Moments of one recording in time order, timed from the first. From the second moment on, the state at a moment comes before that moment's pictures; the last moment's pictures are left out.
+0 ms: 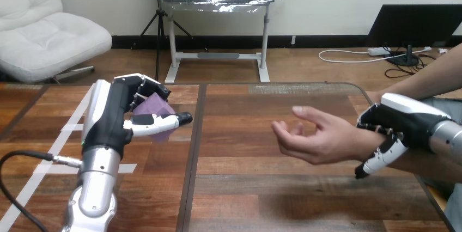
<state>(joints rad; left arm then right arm) -0.22 0.25 0.01 0.31 0.28 -0.14 0.10 -0.47 -0.77 0.23 0.58 -0.44 -0.17 0.46</state>
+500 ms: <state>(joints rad) -0.29 0.23 0.01 0.44 0.27 -0.18 0.11 -0.47 -0.77 0.23 0.53 -0.43 -0.16 0.46</state>
